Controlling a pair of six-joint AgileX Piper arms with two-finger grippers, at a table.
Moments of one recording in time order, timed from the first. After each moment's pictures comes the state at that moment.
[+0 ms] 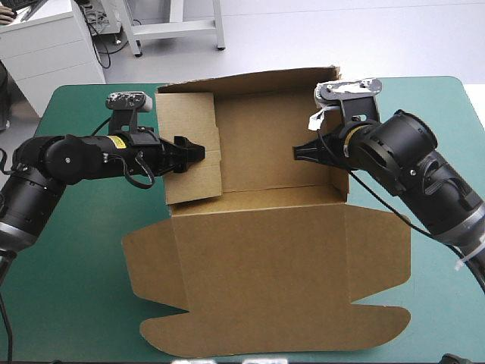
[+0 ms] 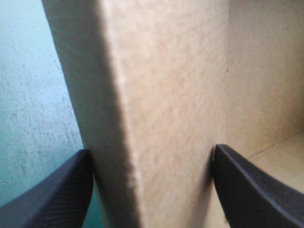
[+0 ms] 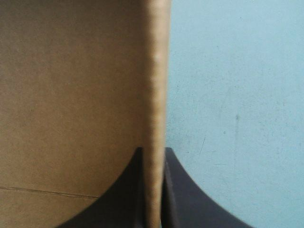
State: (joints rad) left arm -0.34 1.29 -1.40 -0.44 0.93 -0.01; right arm 0.72 1.38 -1.67 -0.40 1.24 0.55
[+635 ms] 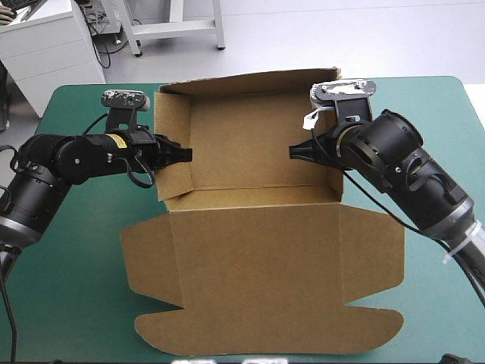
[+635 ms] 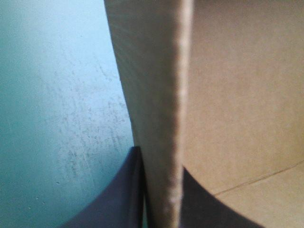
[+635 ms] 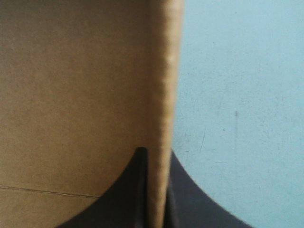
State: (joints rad) left arm -0.36 1.30 -1.40 -0.28 0.90 -0.04; right arm 0.72 1.42 -1.67 -0.43 1.25 0.60
